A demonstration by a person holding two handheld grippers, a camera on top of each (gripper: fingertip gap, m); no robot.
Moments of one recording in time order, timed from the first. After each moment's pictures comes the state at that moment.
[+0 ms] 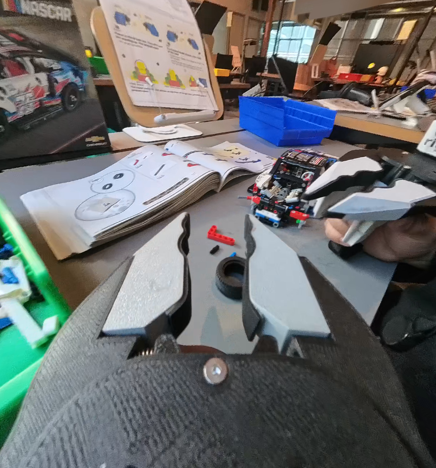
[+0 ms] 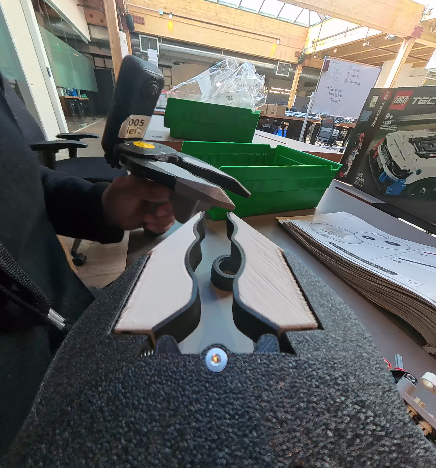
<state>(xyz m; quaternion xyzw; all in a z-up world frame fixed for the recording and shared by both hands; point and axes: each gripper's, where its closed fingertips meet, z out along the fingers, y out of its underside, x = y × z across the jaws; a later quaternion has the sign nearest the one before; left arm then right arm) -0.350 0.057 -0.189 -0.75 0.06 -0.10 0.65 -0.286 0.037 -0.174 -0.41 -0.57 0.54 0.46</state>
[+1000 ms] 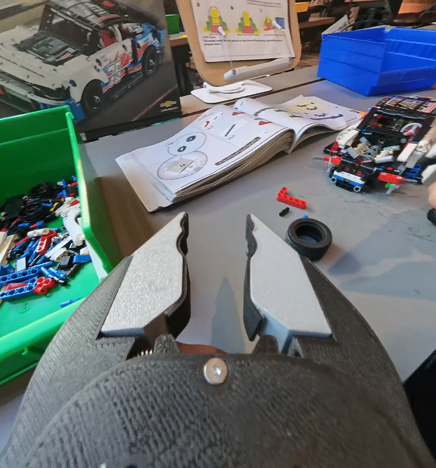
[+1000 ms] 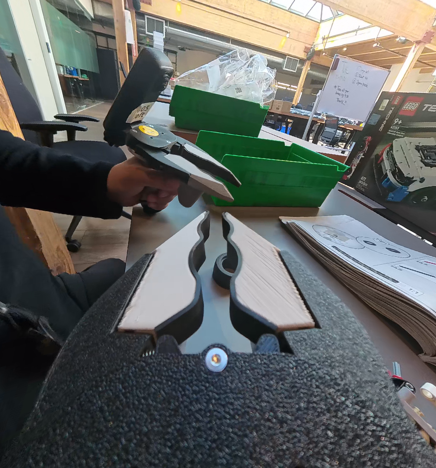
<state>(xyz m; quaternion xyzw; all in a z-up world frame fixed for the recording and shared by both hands) -0.416 0.035 -0.213 -0.80 0.02 0.03 0.60 -0.288 0.029 -0.179 -0.39 -0.60 0.52 0.47</state>
